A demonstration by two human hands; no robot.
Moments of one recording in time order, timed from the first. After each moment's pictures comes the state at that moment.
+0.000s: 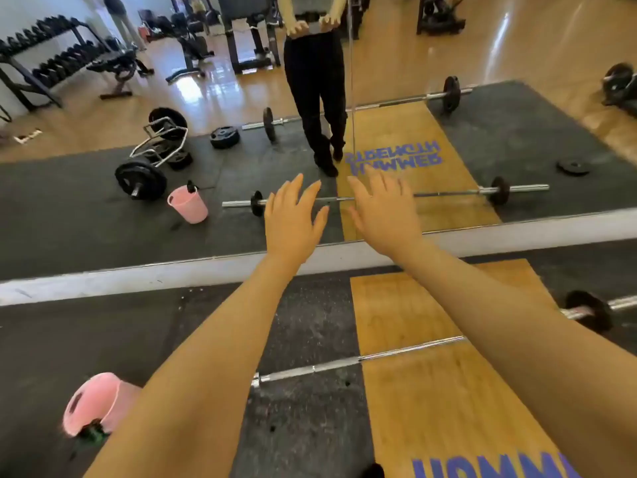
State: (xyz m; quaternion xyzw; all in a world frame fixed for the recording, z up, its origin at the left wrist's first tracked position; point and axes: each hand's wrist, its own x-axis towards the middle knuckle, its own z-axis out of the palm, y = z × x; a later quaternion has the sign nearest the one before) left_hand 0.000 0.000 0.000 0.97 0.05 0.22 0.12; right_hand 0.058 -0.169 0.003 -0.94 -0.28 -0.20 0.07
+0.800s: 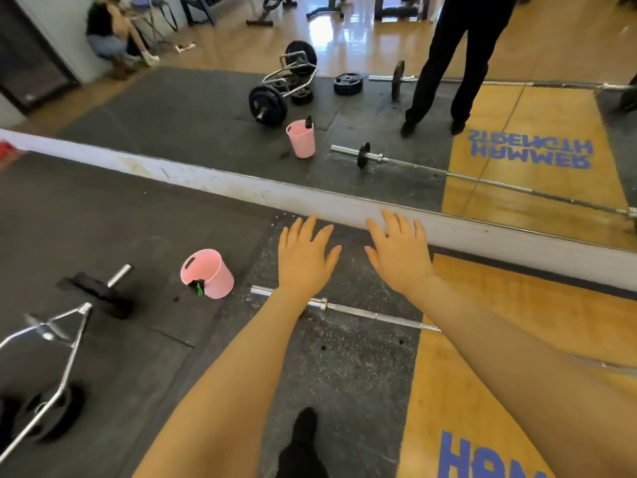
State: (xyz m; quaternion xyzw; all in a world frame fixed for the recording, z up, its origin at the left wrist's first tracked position) left_hand -0.296 0.098 -0.072 0.96 0.26 0.12 0.08; right_hand -0.167 -0.041 -0.075 -0.89 -0.44 -0.06 0.04
